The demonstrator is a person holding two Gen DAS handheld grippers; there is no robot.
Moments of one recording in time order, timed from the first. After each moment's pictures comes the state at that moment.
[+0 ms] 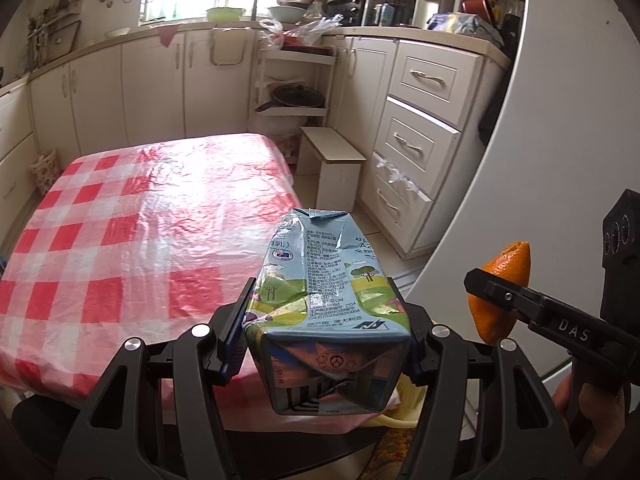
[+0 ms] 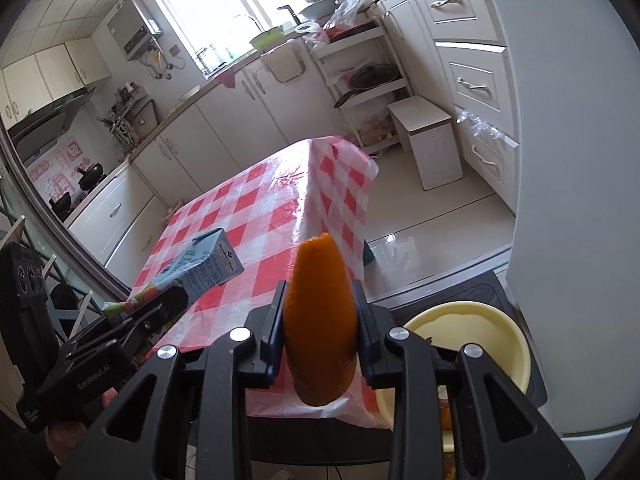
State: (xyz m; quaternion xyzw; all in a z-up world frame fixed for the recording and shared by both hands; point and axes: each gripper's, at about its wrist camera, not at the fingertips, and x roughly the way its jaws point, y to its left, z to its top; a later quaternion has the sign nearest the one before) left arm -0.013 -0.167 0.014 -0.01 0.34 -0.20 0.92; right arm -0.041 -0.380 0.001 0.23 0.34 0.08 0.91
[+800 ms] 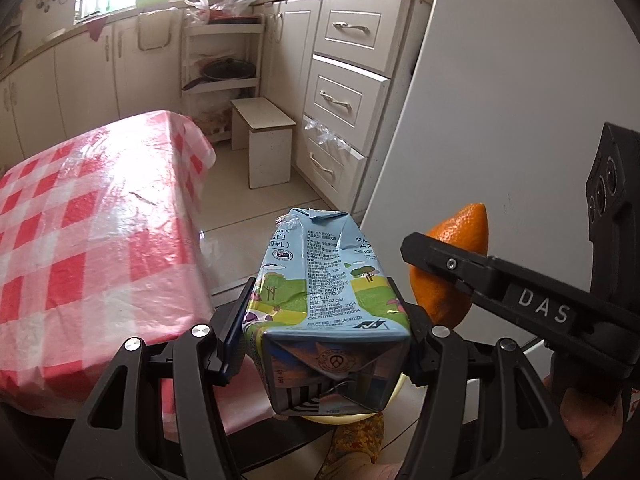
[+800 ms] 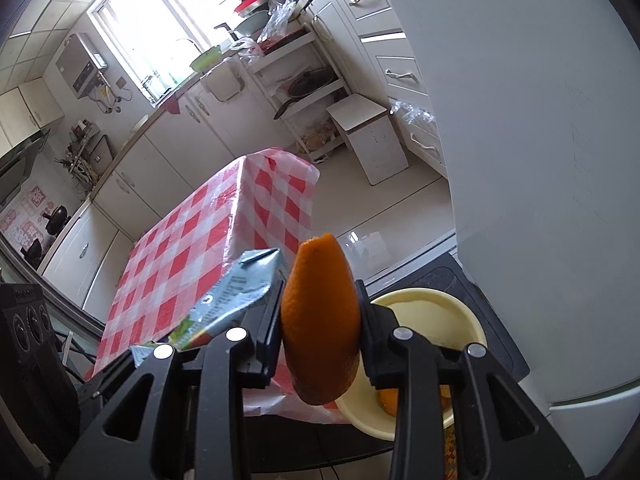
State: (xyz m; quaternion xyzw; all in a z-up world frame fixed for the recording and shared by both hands) left arm -0.026 -0.279 -0.026 0.03 0.38 -0.29 0.88; right arm -0.058 -0.431 -0.017 0.28 0.34 0.00 0.90
